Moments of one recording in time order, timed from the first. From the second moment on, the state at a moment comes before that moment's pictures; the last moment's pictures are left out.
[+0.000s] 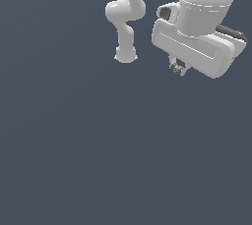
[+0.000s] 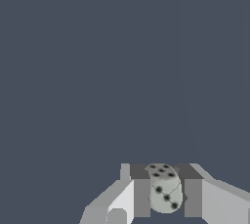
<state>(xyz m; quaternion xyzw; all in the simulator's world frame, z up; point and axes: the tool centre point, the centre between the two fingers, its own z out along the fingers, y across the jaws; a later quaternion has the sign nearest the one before) 0.011 0.146 0.375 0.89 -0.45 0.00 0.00</state>
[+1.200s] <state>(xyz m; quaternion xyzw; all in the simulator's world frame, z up) 0.037 0.200 0.484 0.89 -0.45 0.00 0.00</state>
